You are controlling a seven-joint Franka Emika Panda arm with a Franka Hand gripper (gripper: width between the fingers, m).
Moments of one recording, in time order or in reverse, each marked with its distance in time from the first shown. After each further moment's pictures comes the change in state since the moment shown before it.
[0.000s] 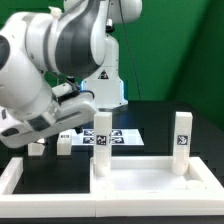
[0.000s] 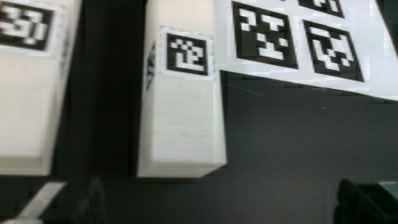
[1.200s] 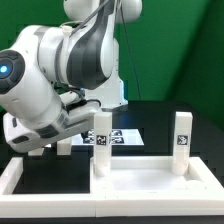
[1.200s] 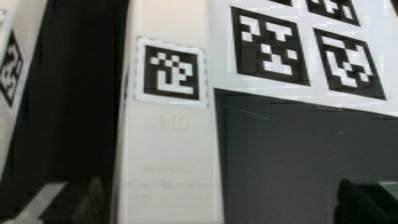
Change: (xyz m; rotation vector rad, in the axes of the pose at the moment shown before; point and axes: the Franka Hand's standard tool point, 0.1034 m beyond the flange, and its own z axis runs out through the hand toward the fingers) arm -0.003 -0.001 0.026 0.002 -0.030 0.009
